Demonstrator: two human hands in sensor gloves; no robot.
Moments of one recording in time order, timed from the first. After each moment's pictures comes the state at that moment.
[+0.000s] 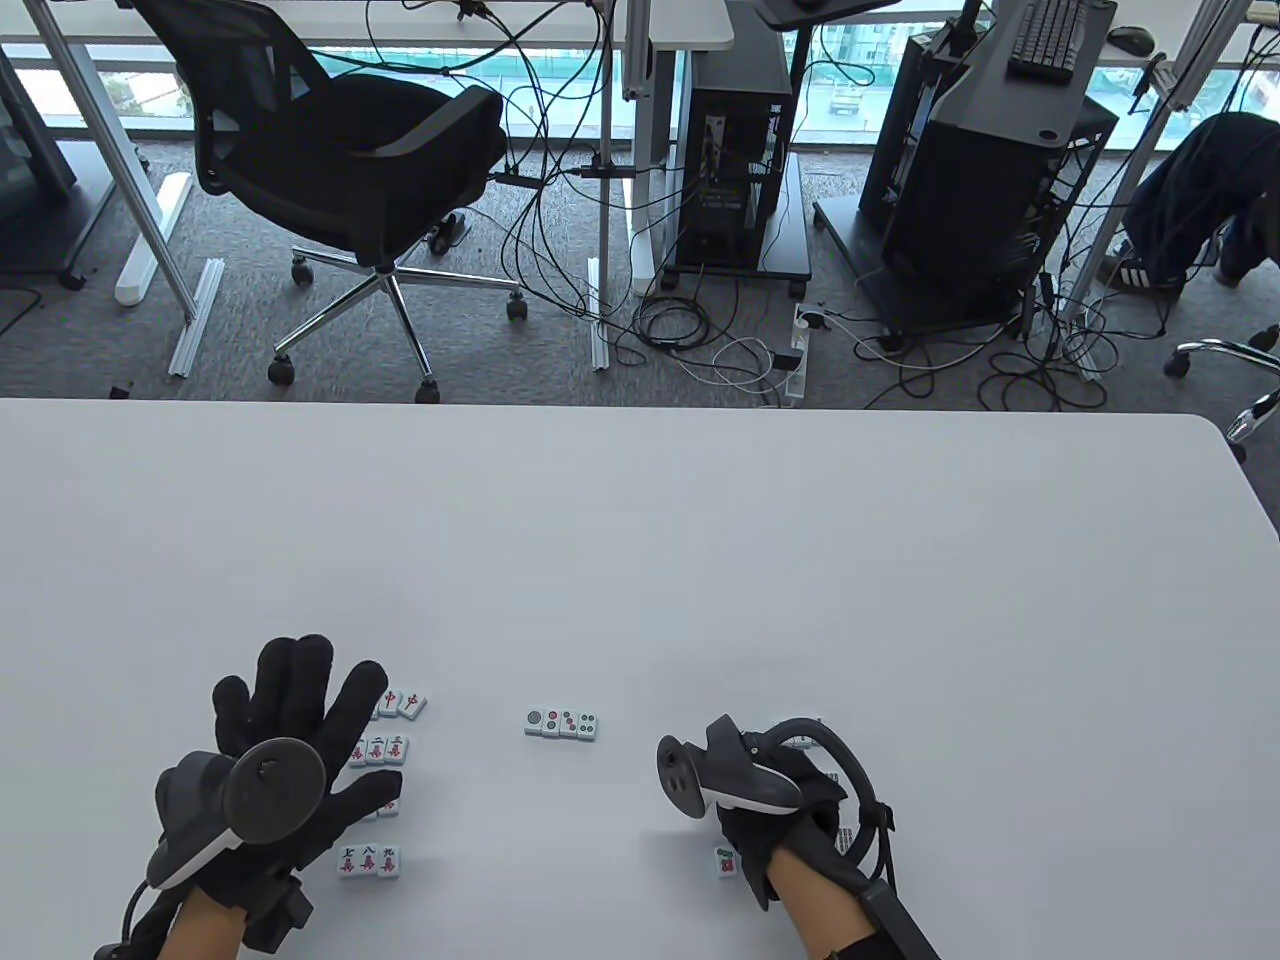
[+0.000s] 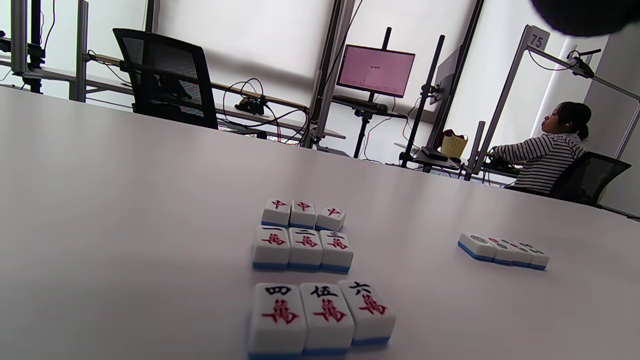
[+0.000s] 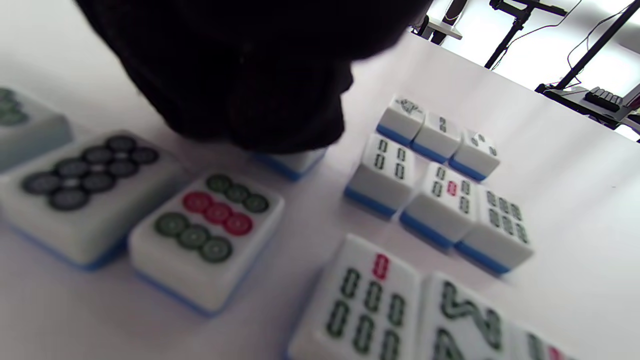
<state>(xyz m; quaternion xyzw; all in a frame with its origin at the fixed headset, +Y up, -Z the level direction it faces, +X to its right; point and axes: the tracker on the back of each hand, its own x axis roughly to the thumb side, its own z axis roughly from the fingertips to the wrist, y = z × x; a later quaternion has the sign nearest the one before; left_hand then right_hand) -0.291 -0.709 -0.227 0.02 -0.08 0.12 0.99 0.082 -0.759 -0.289 -0.19 -0.17 -0.95 0.18</state>
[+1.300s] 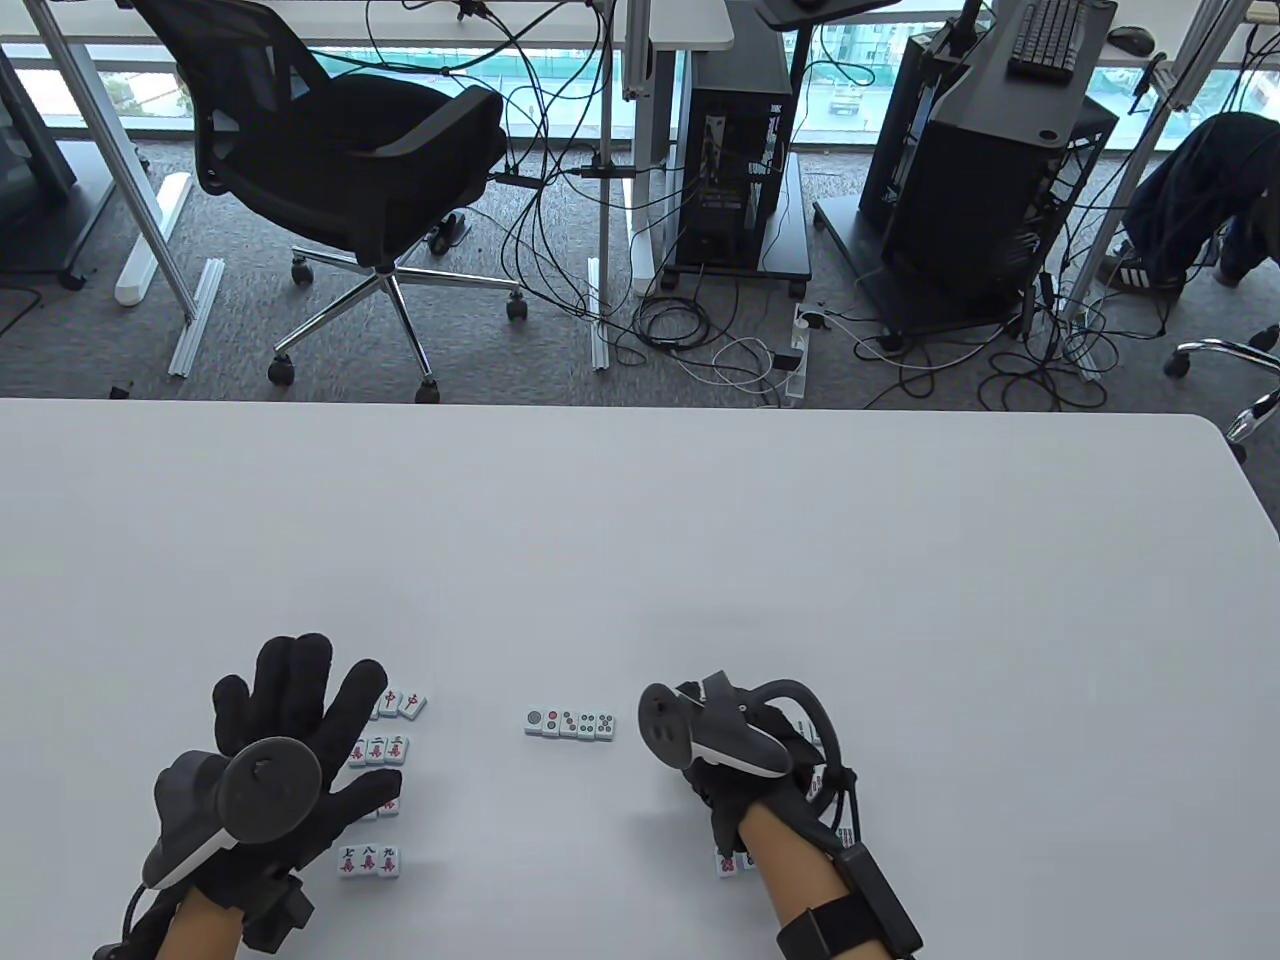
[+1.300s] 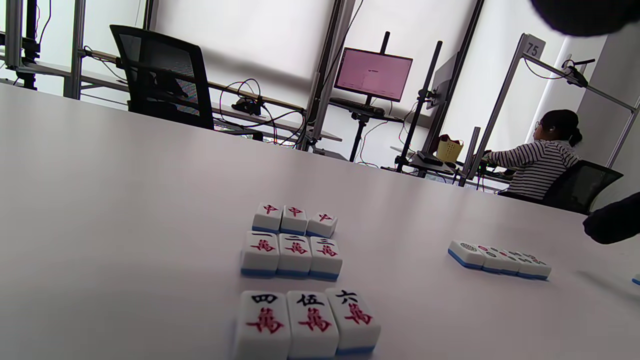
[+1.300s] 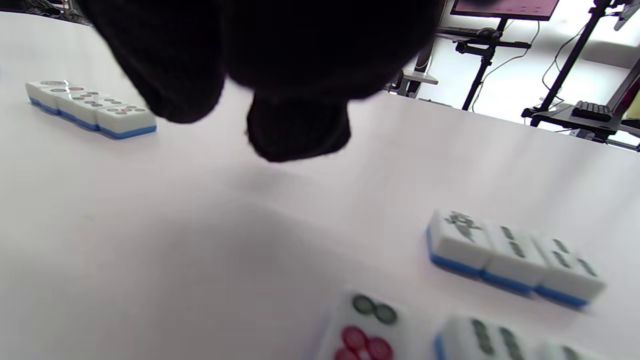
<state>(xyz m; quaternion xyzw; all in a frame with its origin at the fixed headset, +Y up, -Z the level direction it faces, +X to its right) -0.292 -0.706 -0.227 0.02 -0.08 0.13 0.99 0.082 -0.730 -0.307 -0.17 -0.10 -0.98 0.09</state>
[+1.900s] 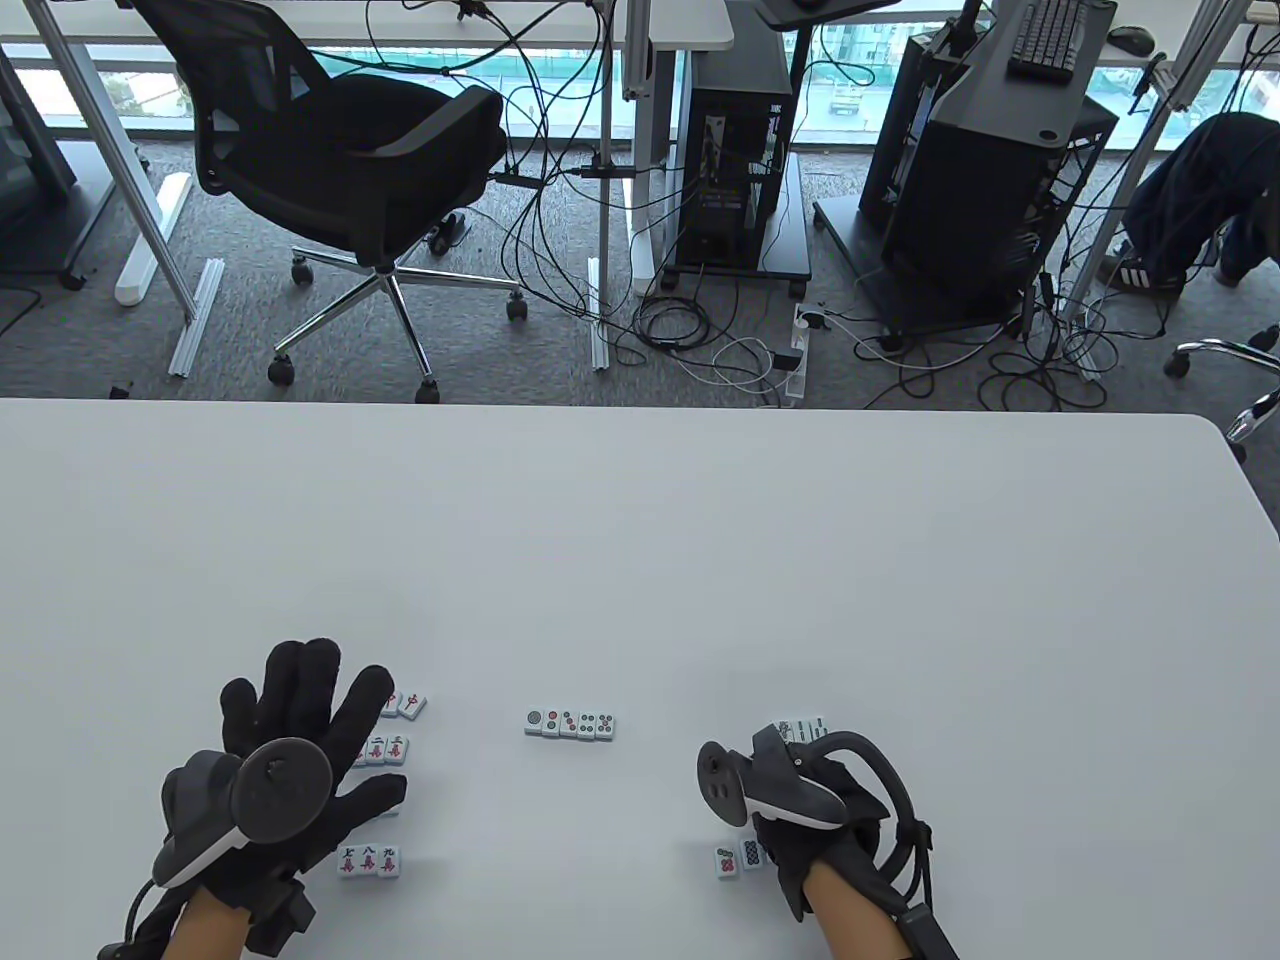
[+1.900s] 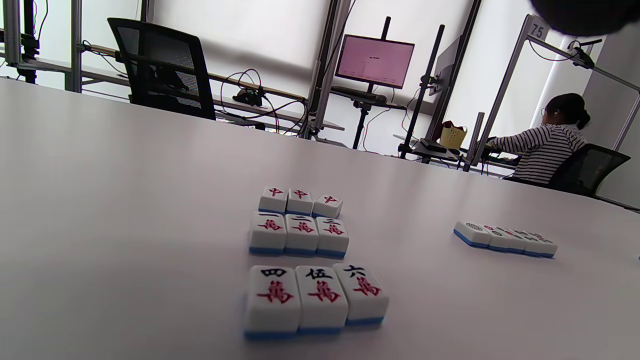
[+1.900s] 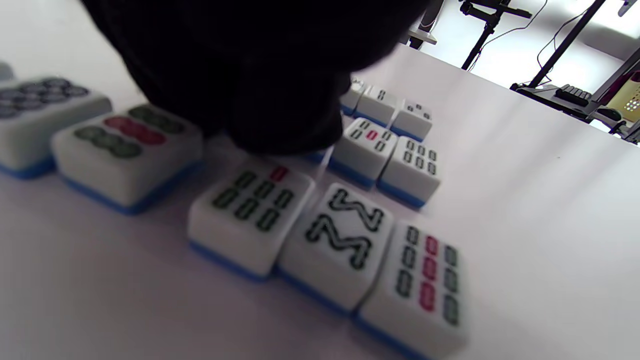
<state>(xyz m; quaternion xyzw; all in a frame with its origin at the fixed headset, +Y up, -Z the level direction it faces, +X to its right) -0.287 -0.710 -0.227 0.00 -0.08 0.11 0.99 0.112 -0.761 -0.279 -0.18 -0.14 -0.96 0.17</state>
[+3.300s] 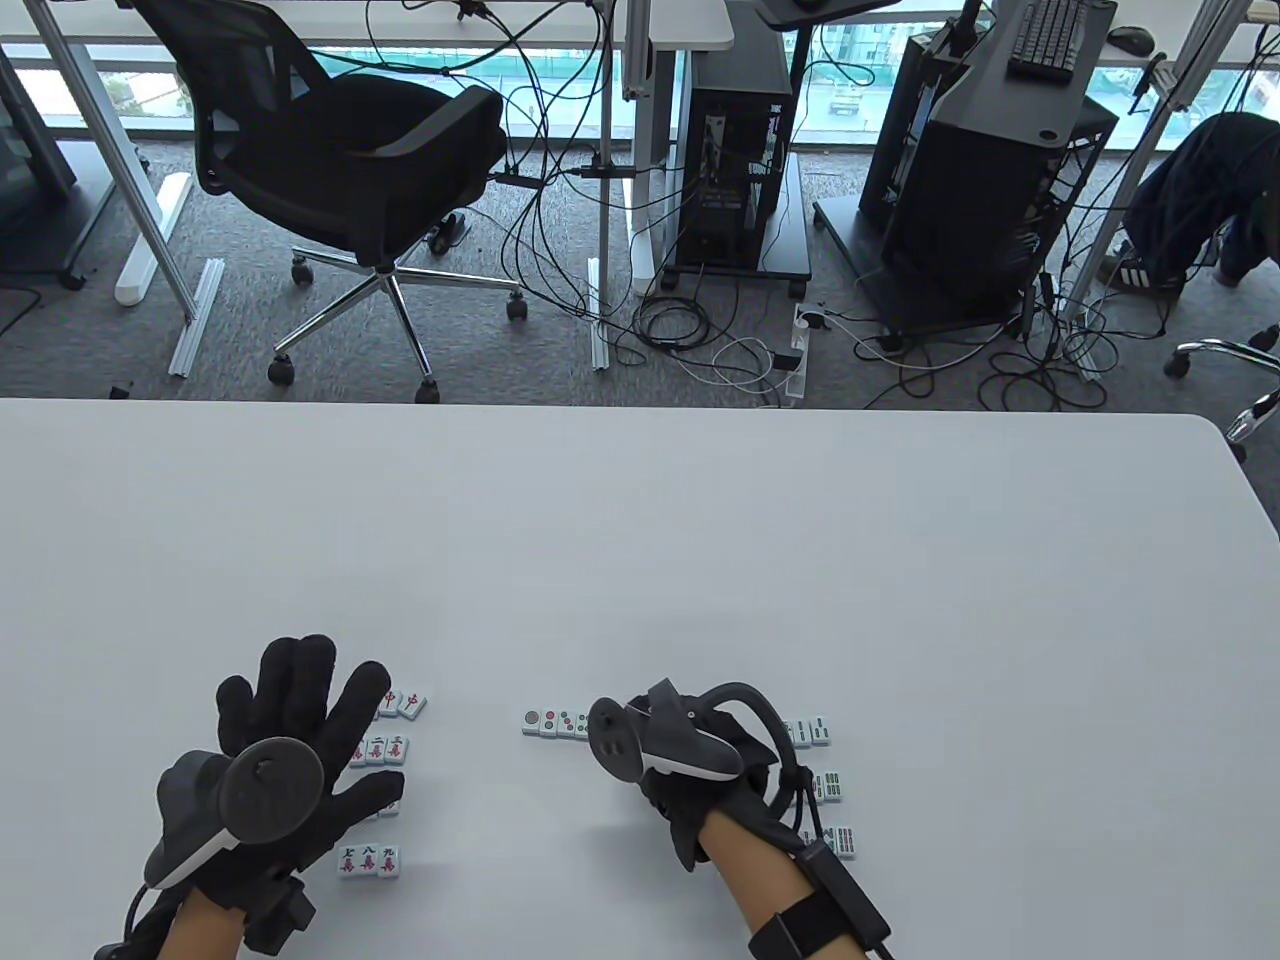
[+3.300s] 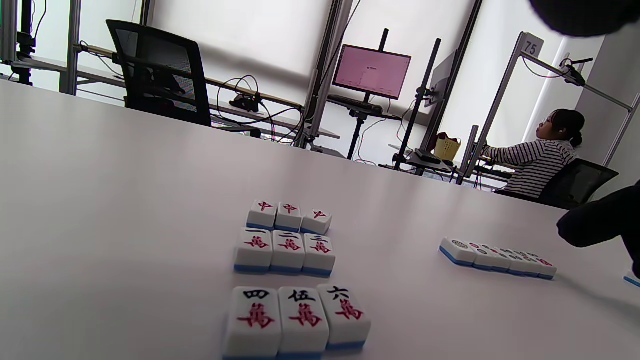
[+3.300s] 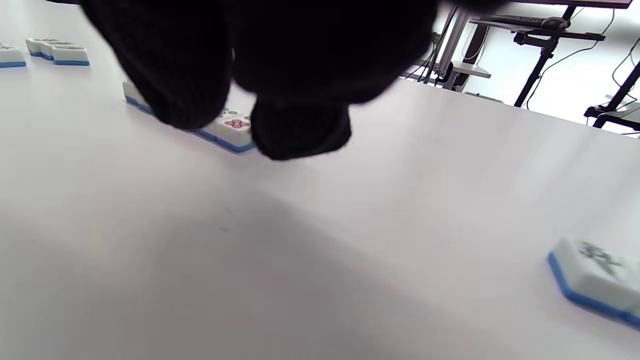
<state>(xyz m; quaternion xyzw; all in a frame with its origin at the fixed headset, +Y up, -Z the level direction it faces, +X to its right) -0.291 -0.707 -0.227 0.01 -0.08 0.13 0.99 0.037 -0.730 -0.293 -0.24 -0.12 -0.96 0.09</state>
